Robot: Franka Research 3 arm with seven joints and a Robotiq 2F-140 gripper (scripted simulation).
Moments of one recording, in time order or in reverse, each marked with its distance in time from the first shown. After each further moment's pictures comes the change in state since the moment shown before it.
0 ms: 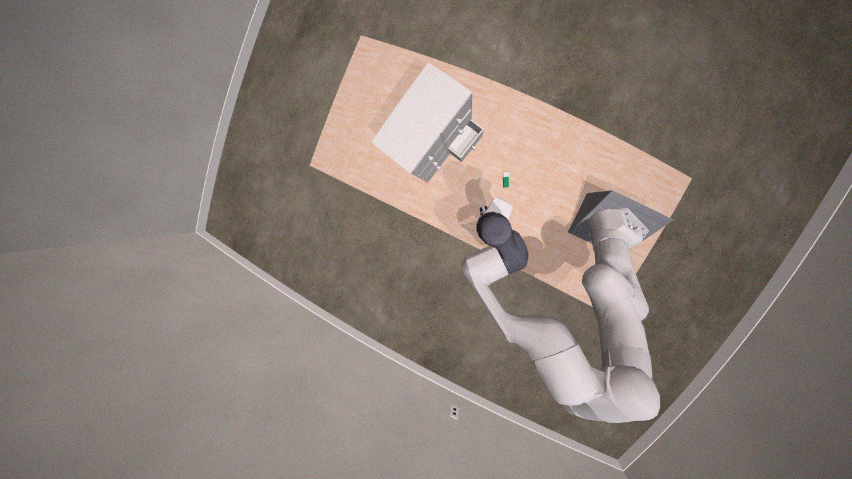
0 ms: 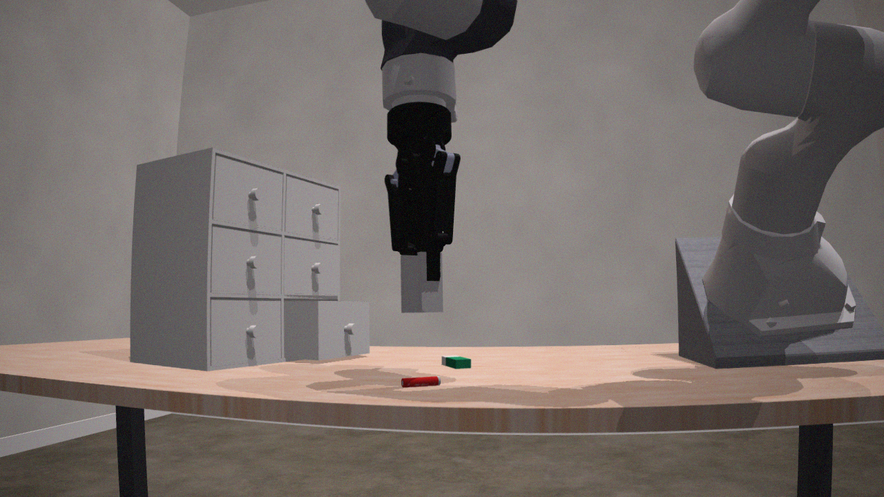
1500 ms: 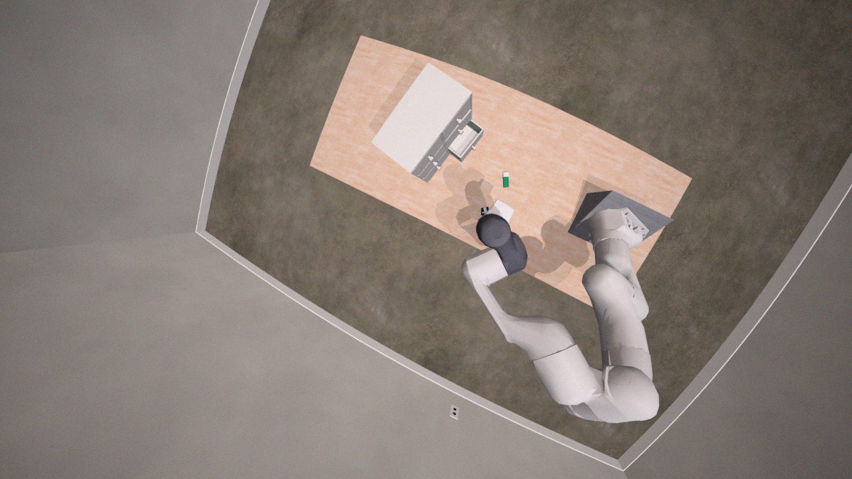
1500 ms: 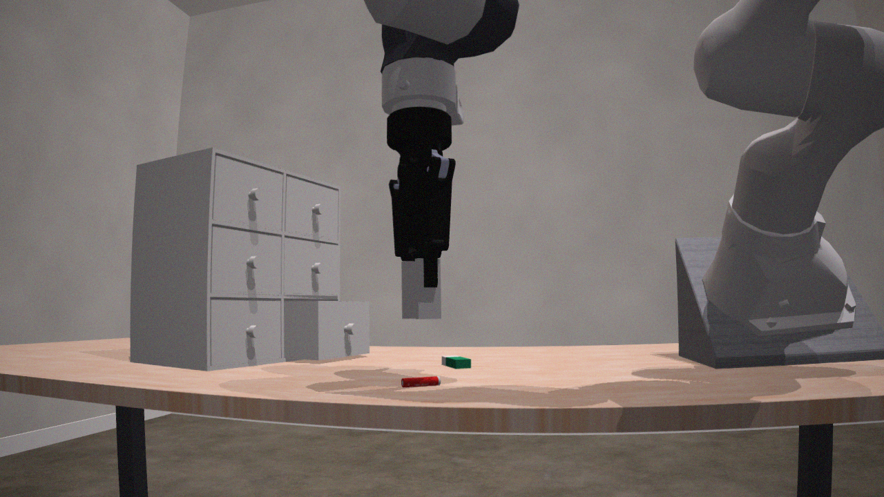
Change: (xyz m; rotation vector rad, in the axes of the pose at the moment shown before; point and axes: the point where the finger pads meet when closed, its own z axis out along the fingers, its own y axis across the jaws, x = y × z) arm -0.002 0.002 0.007 0.011 0.002 0.111
